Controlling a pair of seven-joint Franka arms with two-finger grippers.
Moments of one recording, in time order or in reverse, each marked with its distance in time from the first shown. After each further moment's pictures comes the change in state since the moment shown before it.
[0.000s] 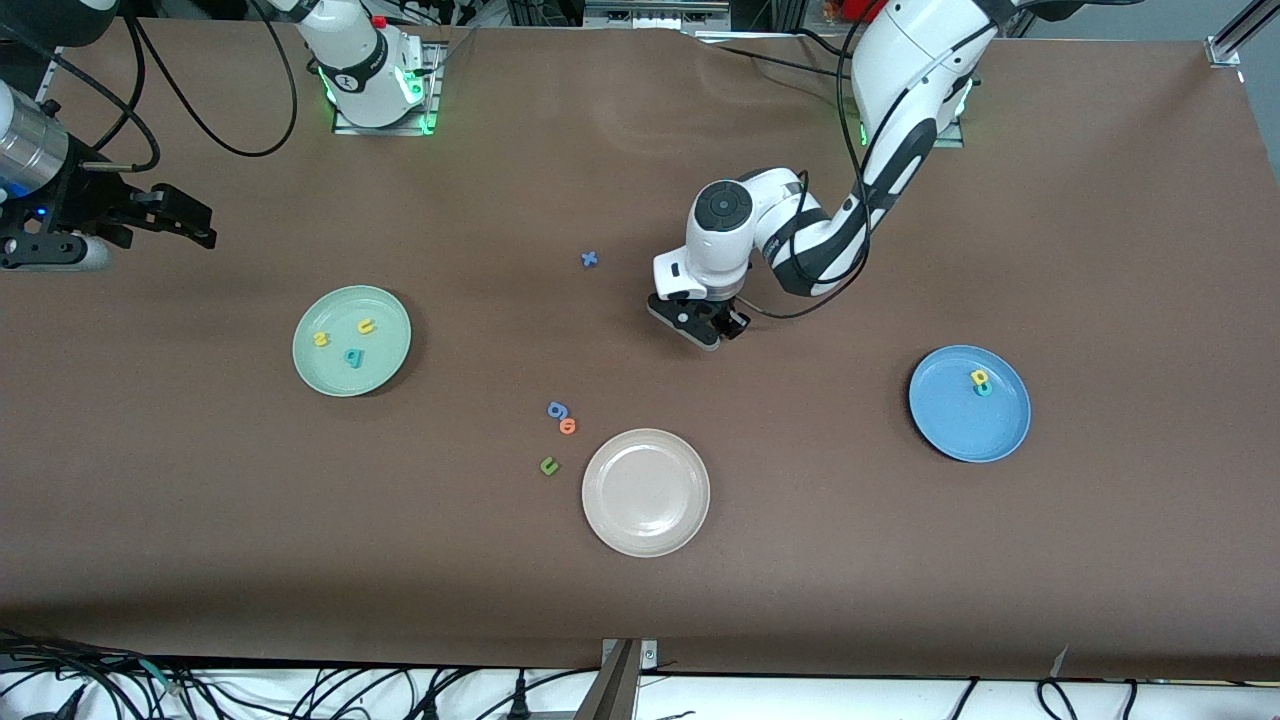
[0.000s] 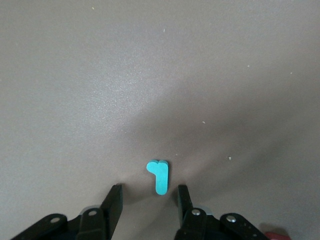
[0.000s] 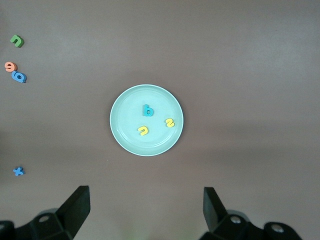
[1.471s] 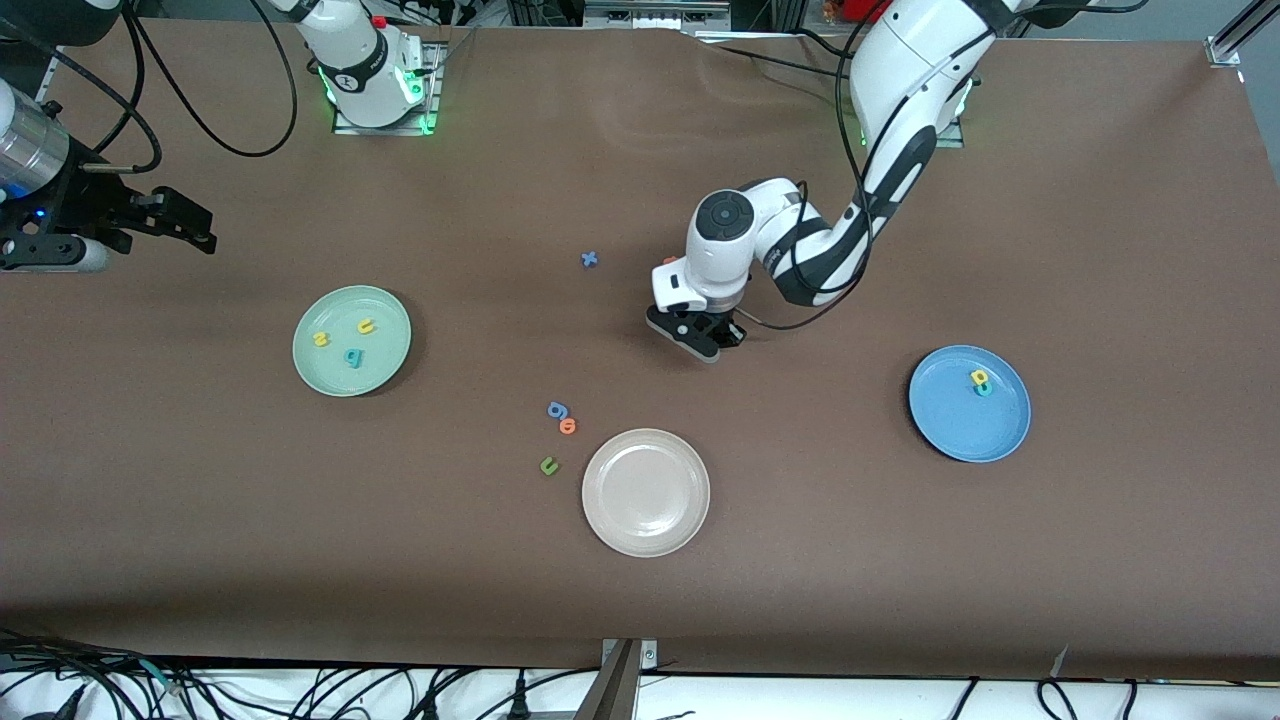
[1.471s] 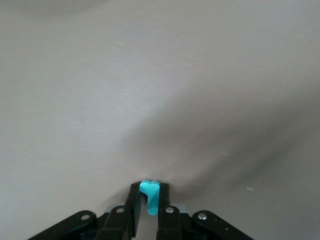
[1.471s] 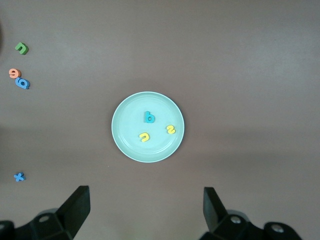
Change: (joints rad) left arm -0.012 0.019 0.059 0.057 0.000 0.014 0.037; right arm -0.002 0.000 0.010 0.000 0.000 0.027 0.000
